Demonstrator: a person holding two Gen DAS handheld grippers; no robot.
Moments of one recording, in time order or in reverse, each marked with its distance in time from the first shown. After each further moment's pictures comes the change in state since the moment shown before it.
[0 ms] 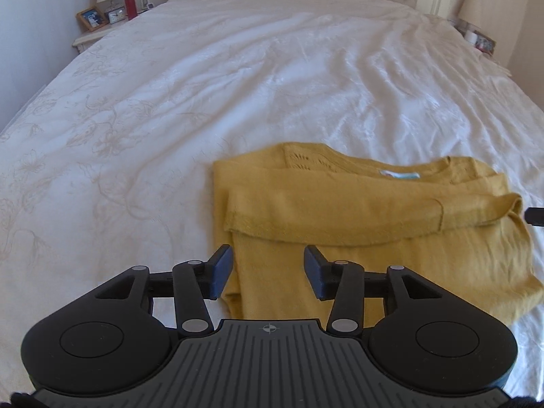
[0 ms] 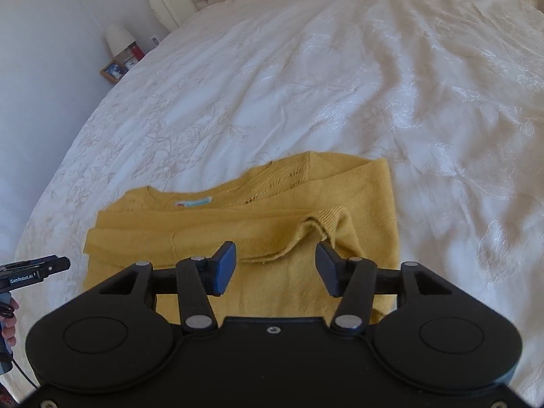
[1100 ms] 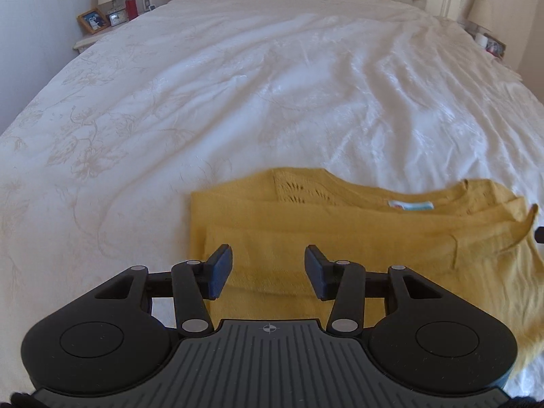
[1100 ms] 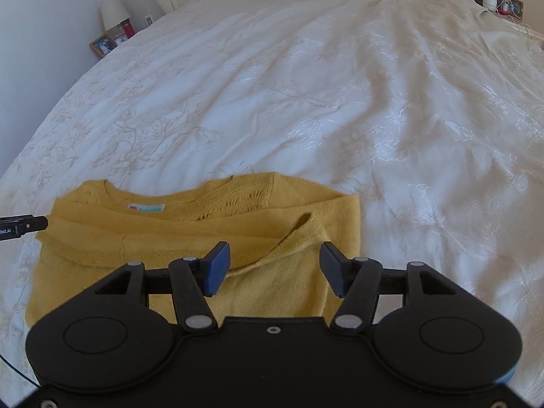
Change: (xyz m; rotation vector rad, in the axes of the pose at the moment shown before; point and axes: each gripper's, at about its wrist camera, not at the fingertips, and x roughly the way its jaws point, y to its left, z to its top) left arm 0.035 -0.012 0.030 -0.003 -0.012 0.033; right arm 0.023 -0.015 0.023 -0.131 0.002 -0.116
